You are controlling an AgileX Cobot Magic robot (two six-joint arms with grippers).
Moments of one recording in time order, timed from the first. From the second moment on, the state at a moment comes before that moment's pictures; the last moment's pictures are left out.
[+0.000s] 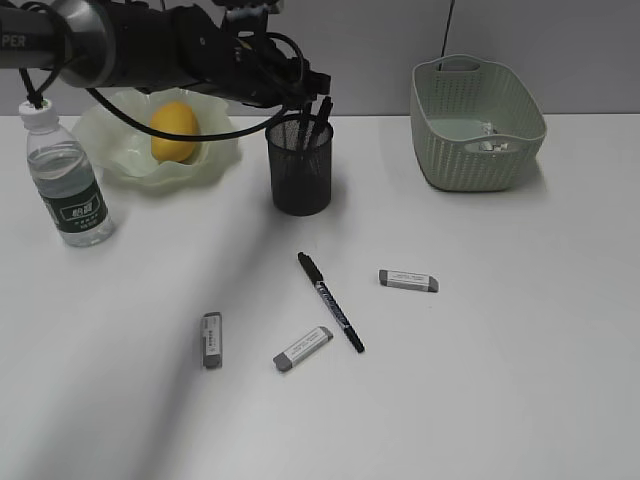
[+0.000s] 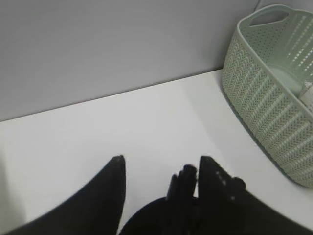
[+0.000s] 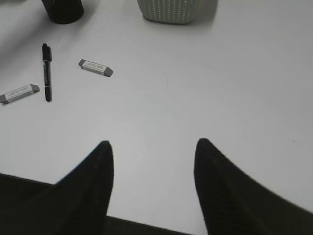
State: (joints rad) left arm -0.49 2.23 -1.74 -0.38 0.14 0.22; right arm 0.28 0.19 -0.55 -0.02 0.98 0.05
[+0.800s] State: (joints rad) left arm -0.49 2.01 -1.74 -0.21 0.79 0.22; right arm 0.28 0.19 -0.55 -0.02 0.98 0.05
